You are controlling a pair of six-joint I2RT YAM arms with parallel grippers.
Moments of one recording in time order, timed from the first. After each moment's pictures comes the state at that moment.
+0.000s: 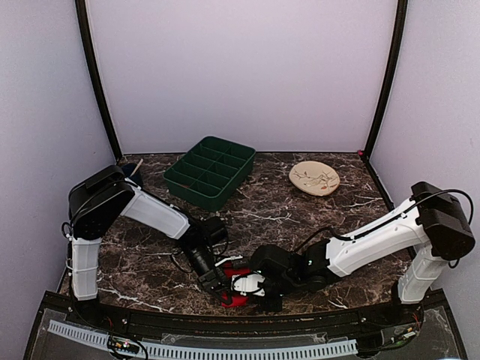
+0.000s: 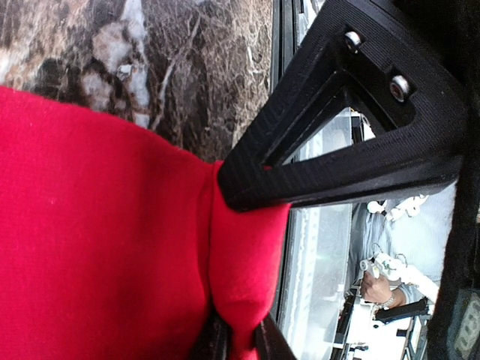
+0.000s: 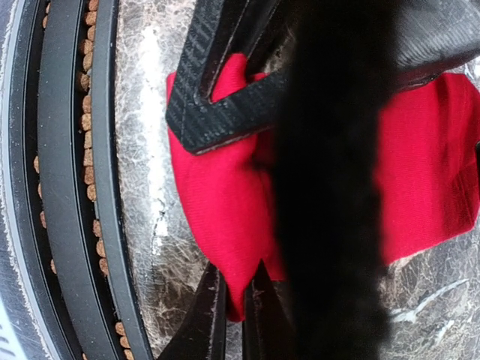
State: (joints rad) left arm -0.90 2.08 1.09 -0.57 1.08 0.21; right arm 1.34 1.71 0.86 -0.15 -0.07 -0.17
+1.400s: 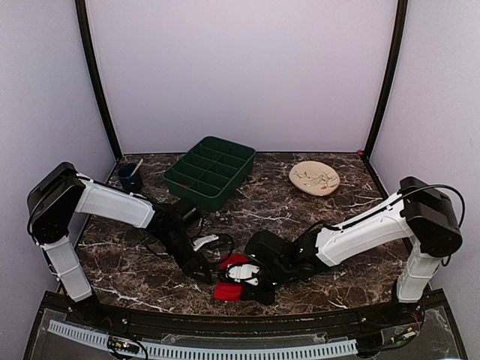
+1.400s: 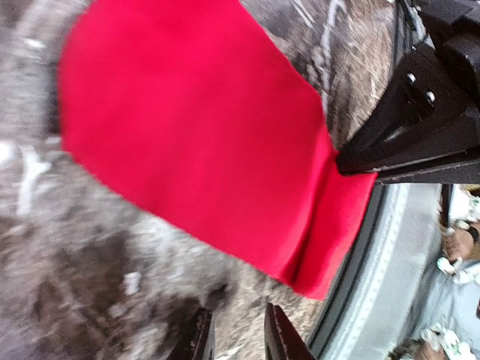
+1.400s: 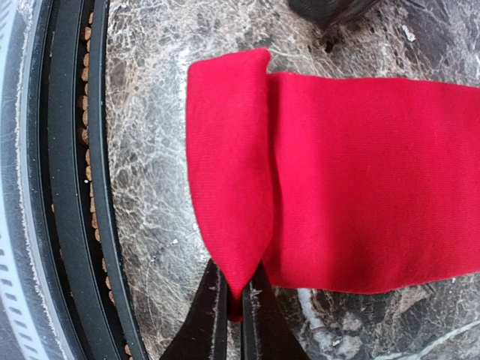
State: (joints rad) left arm -0.78 1.78 0.92 -0.54 0.72 0.07; right arm 1.25 1.79 0.93 -0.14 -0.25 -0.11
